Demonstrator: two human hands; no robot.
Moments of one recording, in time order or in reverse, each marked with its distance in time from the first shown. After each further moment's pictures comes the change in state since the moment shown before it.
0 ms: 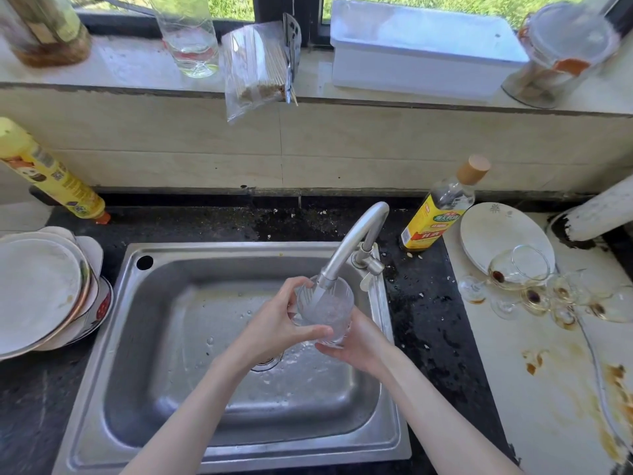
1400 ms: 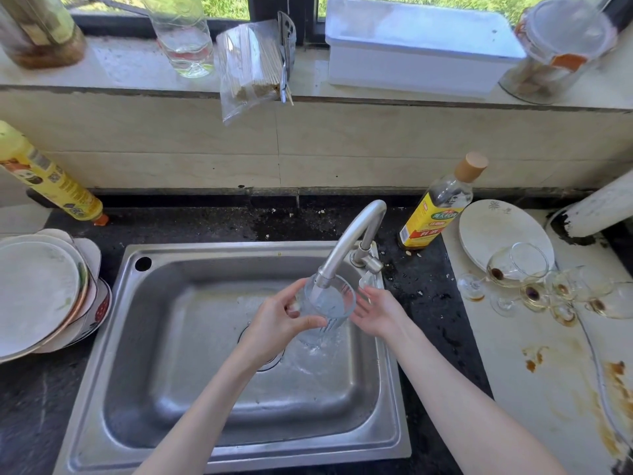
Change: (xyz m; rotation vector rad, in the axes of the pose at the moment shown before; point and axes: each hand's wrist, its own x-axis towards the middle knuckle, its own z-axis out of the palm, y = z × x) left_hand -0.005 0.018 0.005 -0.223 0.115 -0.070; right_hand 0.026 -0.036 -0.028 0.457 0.272 0.001
